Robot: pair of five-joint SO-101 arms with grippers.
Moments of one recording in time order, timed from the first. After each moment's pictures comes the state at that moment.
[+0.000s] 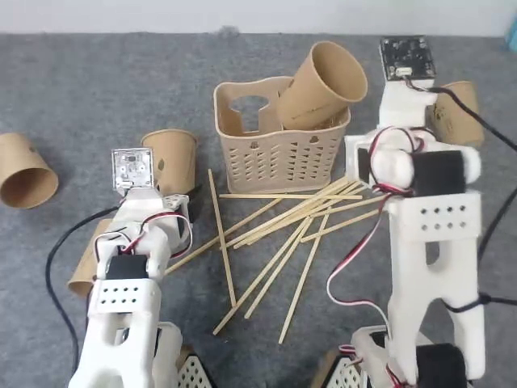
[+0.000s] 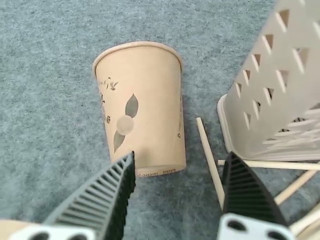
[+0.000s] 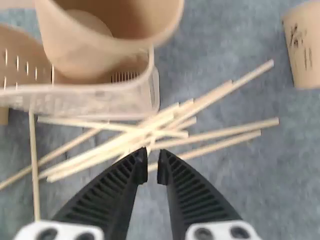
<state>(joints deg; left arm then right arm) -8.2 -53.1 77.8 29.9 6.2 -10.6 -23.3 0.8 85.4 -2.7</state>
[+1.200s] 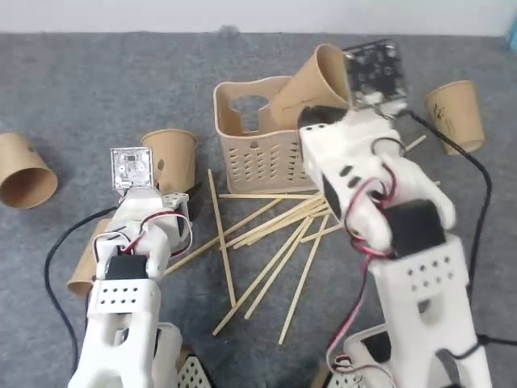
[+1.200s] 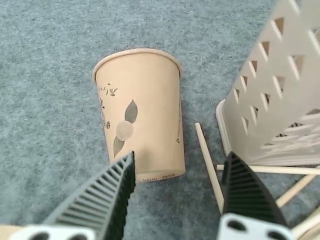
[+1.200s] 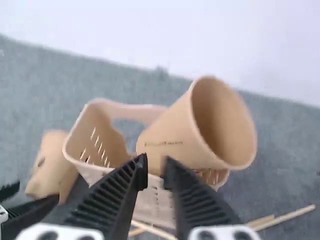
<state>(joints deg) -8.1 -53.1 77.8 28.7 6.2 -23.6 -39.3 14.1 60.0 -2.7</state>
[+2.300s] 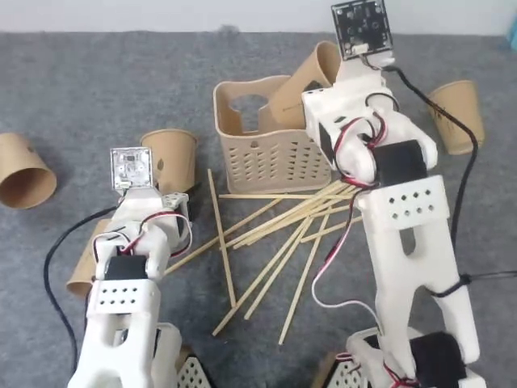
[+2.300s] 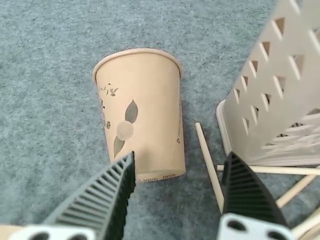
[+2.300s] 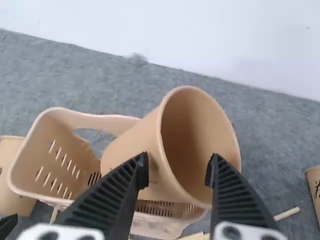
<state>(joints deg) -8.2 -53.1 77.8 28.7 6.2 -19.4 -19.8 1.6 58.5 1.2</state>
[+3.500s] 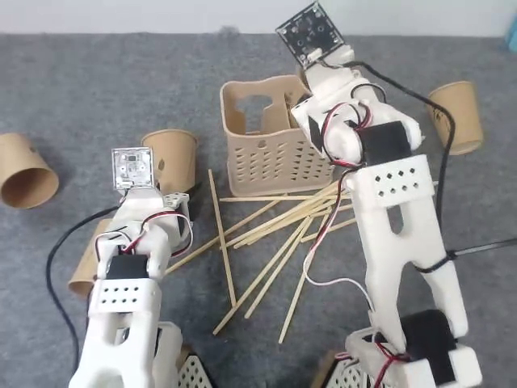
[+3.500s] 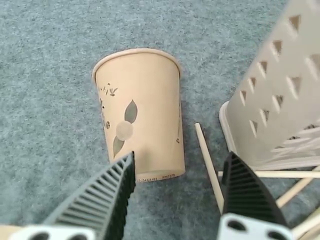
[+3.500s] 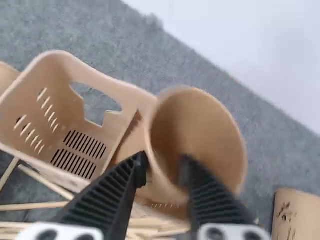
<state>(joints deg) -8.1 -53.1 77.8 28.7 6.2 -20.1 -11.9 -4.8 64.4 19.1</state>
